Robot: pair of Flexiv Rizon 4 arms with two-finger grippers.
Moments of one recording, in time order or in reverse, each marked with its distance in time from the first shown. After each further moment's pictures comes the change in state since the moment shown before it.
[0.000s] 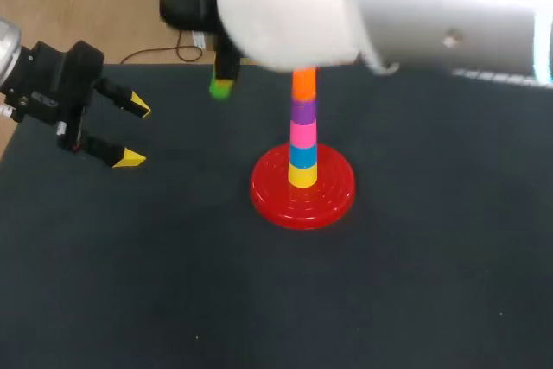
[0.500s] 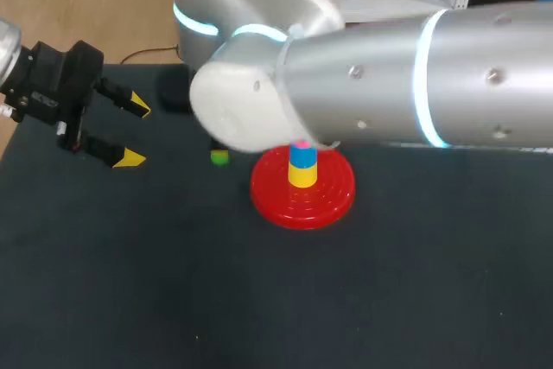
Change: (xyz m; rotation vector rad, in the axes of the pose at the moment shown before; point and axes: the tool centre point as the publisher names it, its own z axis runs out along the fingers) left arm 0.000 0.000 0.000 0.000 0.000 0.000; right arm 0.004 0.034 0.130 -0.085 0.086 0.049
